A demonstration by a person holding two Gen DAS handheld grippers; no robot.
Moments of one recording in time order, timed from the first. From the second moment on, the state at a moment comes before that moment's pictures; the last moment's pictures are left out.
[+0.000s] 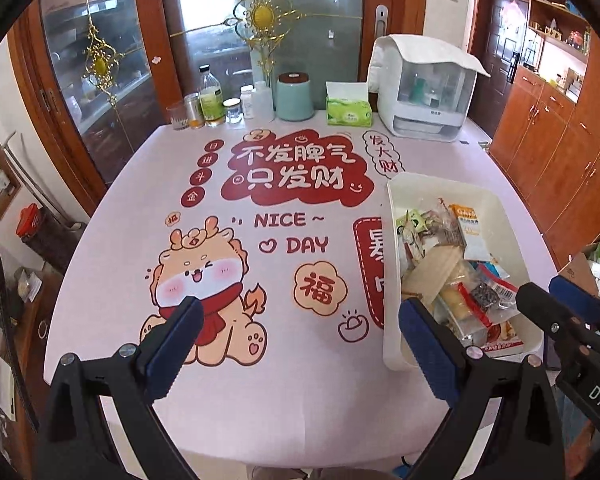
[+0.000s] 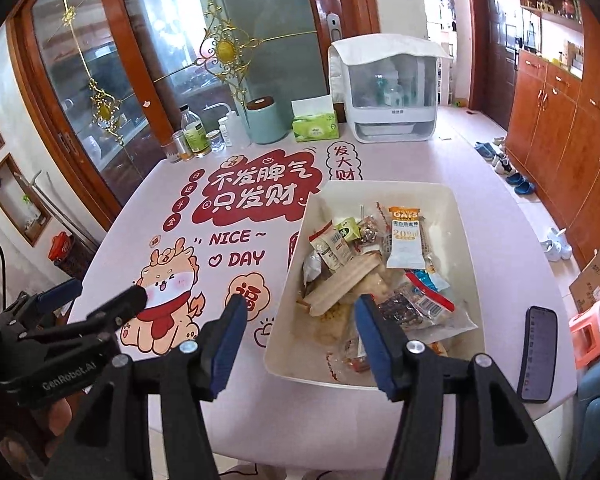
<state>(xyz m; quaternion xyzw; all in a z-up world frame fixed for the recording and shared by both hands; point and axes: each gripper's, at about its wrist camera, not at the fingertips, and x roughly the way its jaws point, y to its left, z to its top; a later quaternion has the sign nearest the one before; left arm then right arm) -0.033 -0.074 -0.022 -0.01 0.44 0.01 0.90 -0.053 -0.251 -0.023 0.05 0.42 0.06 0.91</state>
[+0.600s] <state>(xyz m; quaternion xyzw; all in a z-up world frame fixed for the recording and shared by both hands) -0.026 -0.080 -0.026 0.00 0.44 0.01 0.90 -0.045 -0.243 -0.032 0.03 0.44 0.05 0.90</state>
